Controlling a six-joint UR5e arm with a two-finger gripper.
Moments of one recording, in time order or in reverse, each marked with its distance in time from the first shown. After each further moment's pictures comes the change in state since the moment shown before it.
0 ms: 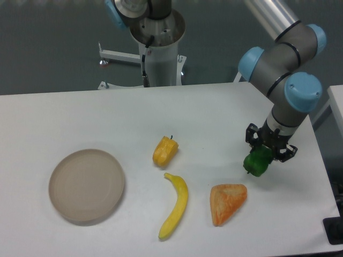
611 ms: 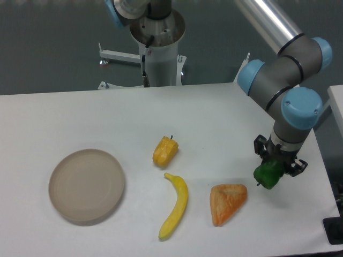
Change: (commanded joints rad) arm -0.026 -0.074 0.138 -0.043 0.060 0.005
